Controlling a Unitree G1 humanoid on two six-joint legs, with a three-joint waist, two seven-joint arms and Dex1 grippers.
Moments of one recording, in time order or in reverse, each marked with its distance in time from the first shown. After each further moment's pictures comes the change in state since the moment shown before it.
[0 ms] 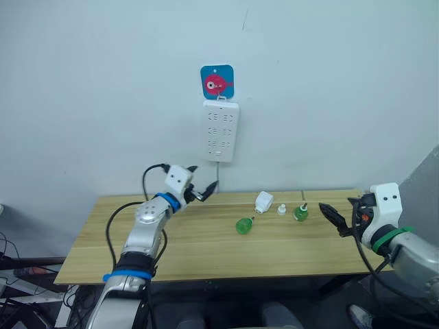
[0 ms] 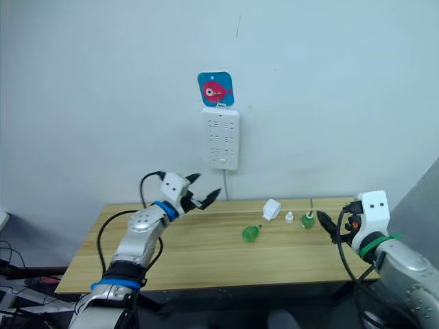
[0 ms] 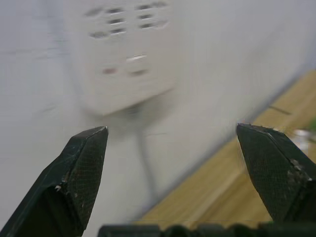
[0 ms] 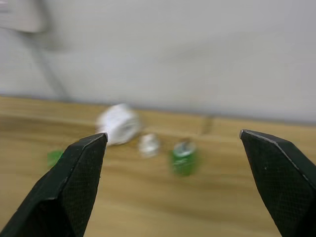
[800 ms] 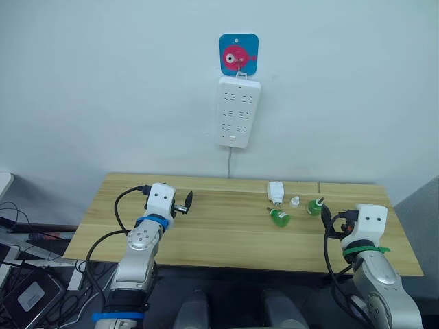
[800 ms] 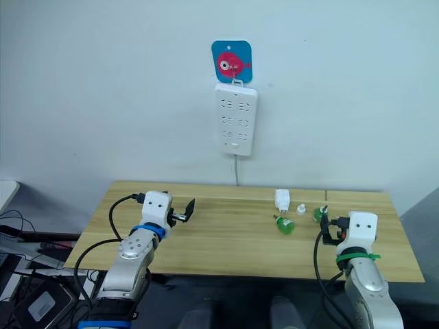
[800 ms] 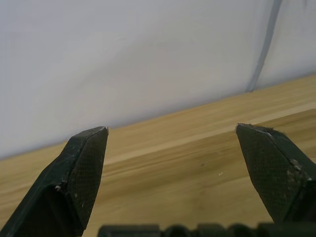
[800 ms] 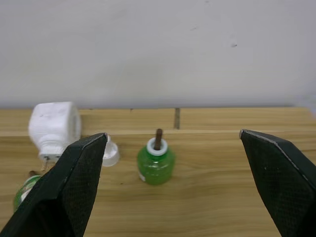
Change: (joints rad) left arm 0.202 -0.034 0.006 -0.261 0.122 0.156 0.308; right arm 0.004 0.428 0.022 0.184 -0.491 -0.277 -0.010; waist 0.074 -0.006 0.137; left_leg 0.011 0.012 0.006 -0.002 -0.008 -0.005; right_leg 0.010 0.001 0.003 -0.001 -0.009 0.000
